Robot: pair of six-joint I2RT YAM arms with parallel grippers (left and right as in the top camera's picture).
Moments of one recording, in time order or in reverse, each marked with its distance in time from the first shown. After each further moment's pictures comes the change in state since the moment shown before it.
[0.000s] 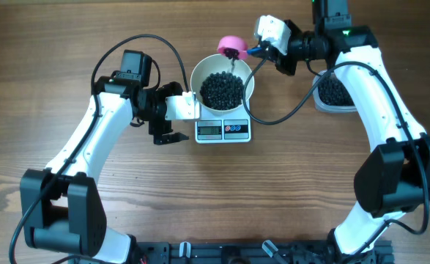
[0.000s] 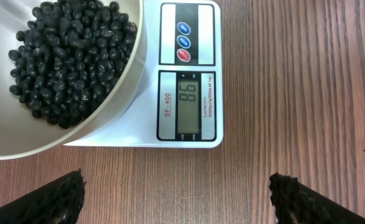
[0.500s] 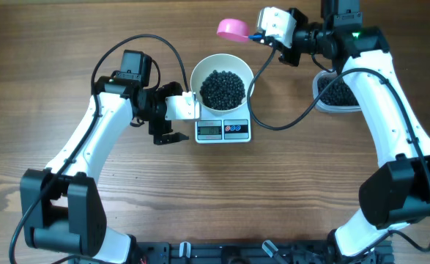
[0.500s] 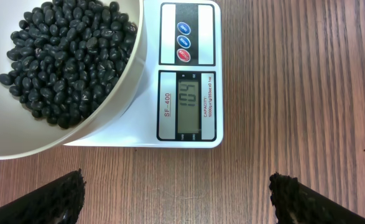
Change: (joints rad) left arm 0.000 0.000 0.000 0.000 0.000 0.000; right arm 0.000 -0.074 0.000 0.075 0.023 0.005
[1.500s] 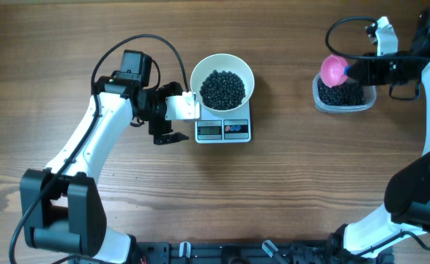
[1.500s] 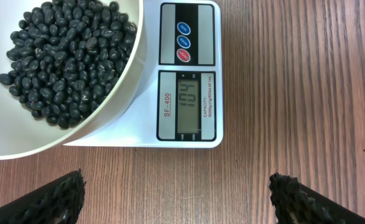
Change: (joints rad) left arm 0.000 0.000 0.000 0.000 0.000 0.000; right arm -0.450 0.000 0.000 -0.506 0.245 0.687
